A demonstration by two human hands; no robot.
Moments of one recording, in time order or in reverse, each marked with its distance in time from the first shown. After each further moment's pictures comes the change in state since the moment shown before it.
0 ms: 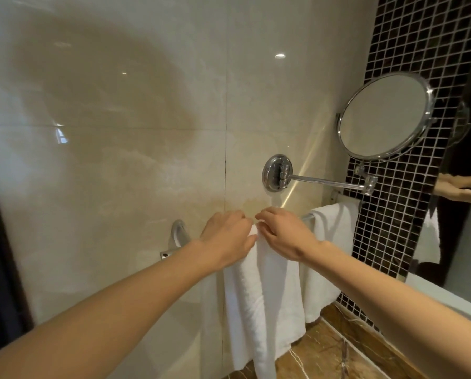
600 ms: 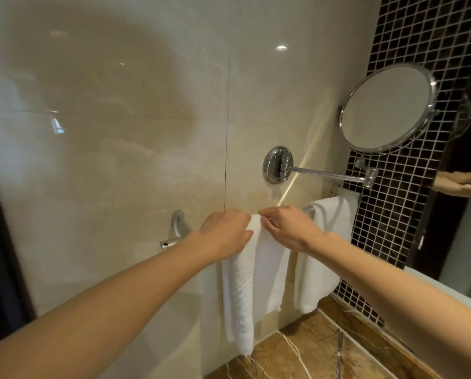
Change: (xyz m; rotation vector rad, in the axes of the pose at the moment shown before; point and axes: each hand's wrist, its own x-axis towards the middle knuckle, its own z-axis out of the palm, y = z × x) left_hand -0.001 -0.005 0.009 -0.086 -0.103 -0.023; right_hand -0.006 0.003 -0.003 -0.016 -0.076 0.028
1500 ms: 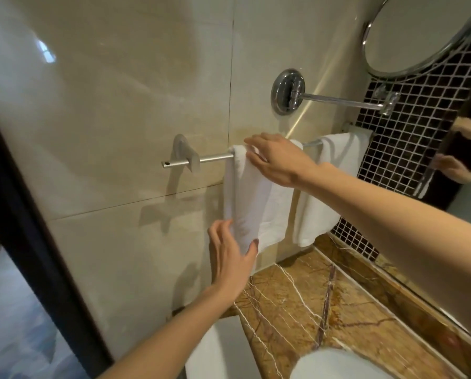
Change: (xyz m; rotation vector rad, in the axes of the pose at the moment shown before) left_hand -0.120 0.081 0.152 -0.763 0.356 -0.578; right_hand -0.008 -0.038 0.004 -0.017 0.062 -0.139
